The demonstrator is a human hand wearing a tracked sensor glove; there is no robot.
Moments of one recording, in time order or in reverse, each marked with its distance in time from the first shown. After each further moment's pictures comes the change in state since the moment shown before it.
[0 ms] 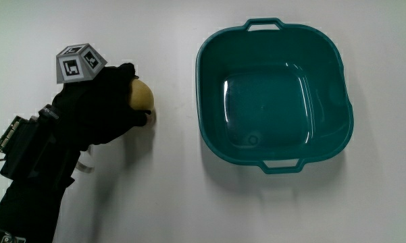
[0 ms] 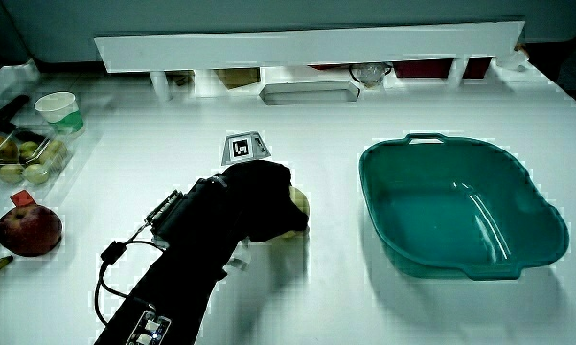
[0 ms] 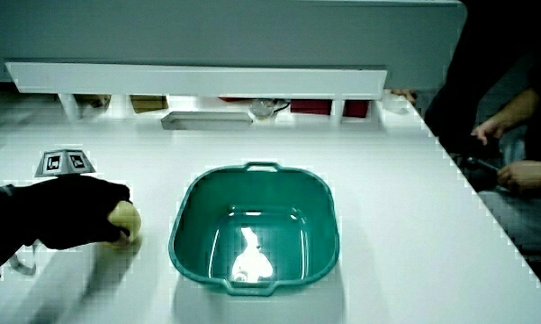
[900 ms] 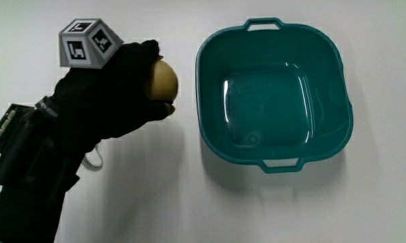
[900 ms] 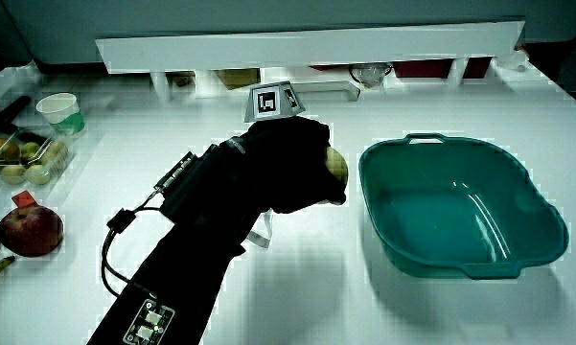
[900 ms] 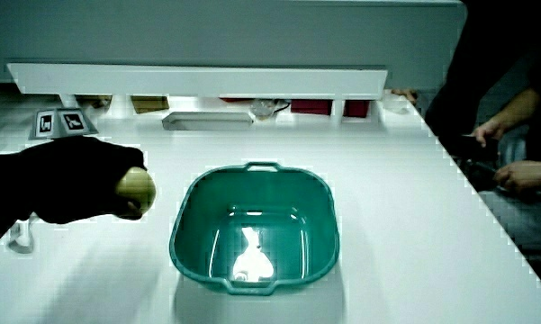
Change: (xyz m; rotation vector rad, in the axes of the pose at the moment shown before) arm 0.063 -0.062 0.043 0.127 0.038 -0.181
